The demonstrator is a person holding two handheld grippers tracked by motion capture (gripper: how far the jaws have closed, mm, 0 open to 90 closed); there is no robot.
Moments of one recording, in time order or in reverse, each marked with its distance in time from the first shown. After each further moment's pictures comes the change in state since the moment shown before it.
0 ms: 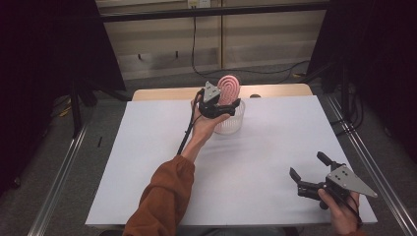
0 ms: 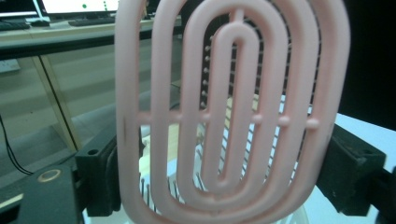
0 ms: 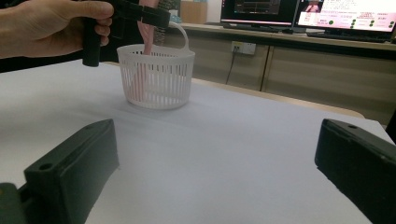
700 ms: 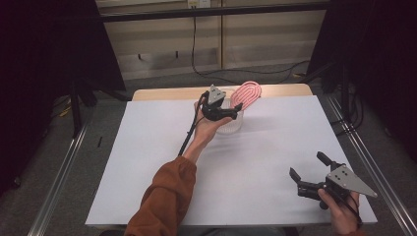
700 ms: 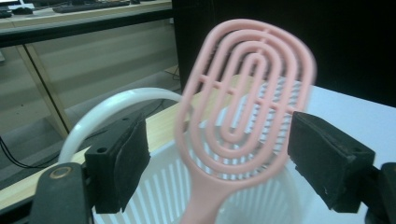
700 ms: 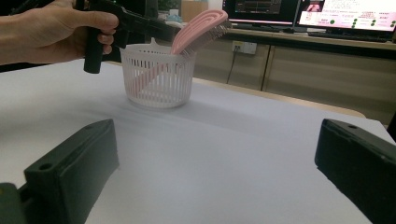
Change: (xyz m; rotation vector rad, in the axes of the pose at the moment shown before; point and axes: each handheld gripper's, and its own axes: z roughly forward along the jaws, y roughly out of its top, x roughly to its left) left arm -0.004 -0.008 0.007 0.060 -0.021 0.043; right arm 0.000 0.000 0.000 0.003 0.003 0.000
